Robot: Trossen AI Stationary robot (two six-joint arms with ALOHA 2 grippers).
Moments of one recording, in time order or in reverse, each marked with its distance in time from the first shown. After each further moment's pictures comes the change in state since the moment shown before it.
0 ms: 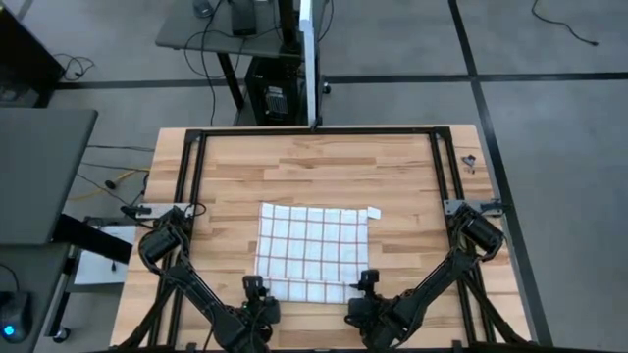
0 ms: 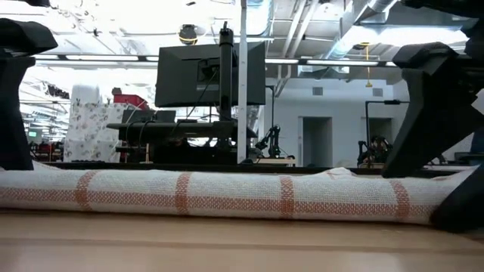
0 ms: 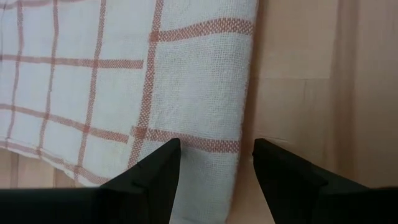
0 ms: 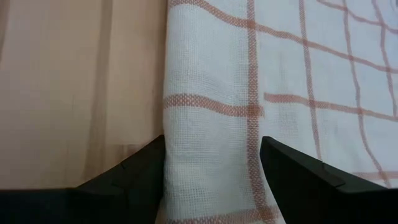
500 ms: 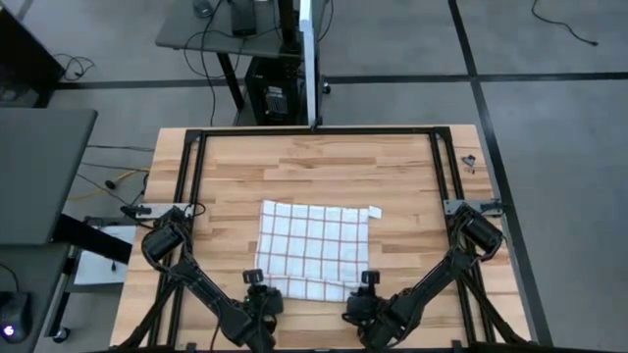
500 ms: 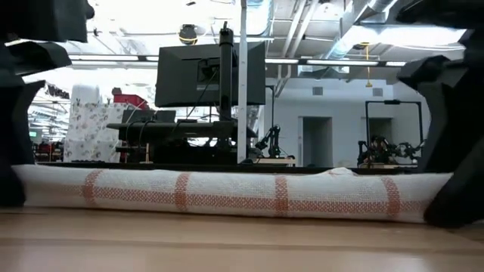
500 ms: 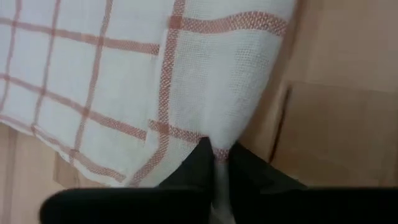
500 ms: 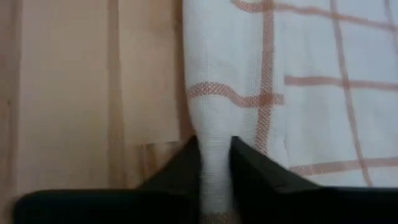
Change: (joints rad) left arm 0.043 -0.005 -0.022 -0.022 0.075 -0.080; right arm -0.010 0.001 -0.001 0.007 -0.121 0.145
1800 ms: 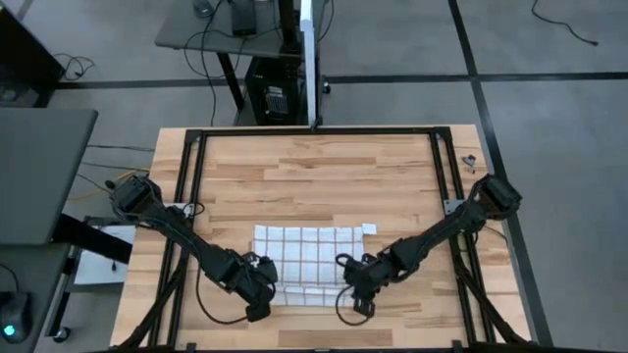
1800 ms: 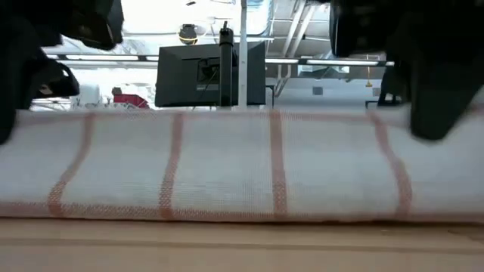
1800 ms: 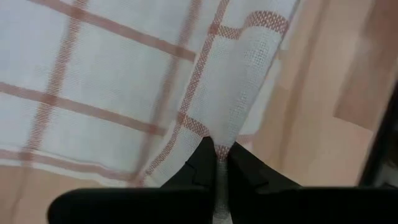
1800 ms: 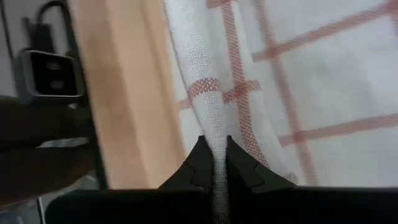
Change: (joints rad) left arm 0.174 -0.474 -0.437 0.446 0.440 0.010; right arm -0.270 -0.352 -0.335 0.381 -0.636 0.082
